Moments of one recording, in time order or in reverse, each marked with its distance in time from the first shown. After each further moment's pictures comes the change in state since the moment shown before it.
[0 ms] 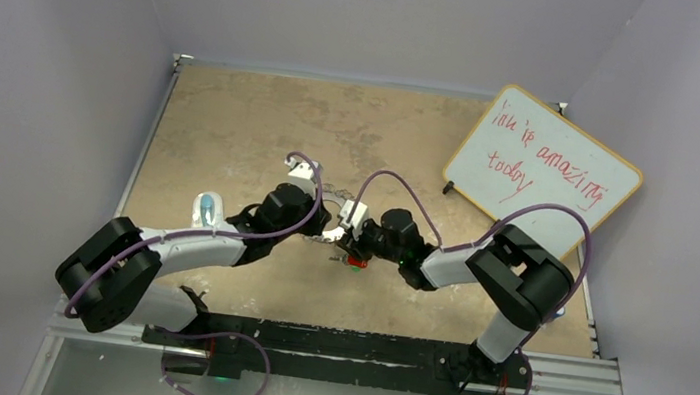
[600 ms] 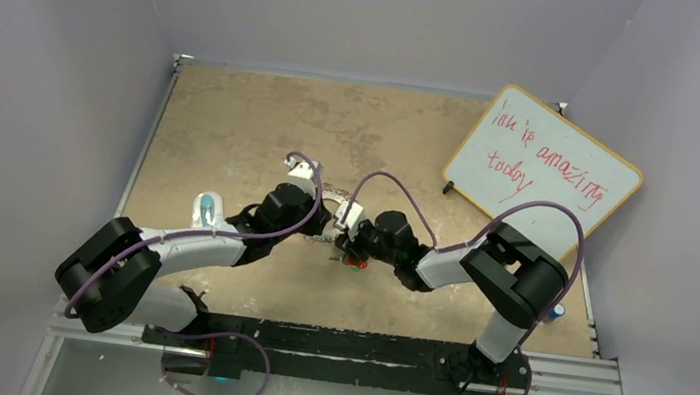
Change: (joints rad) left arm 0.000 -0.001 -0.001 0.008 -0.002 0.000; right arm 0.025 0.024 0.014 -0.005 0.066 0.008
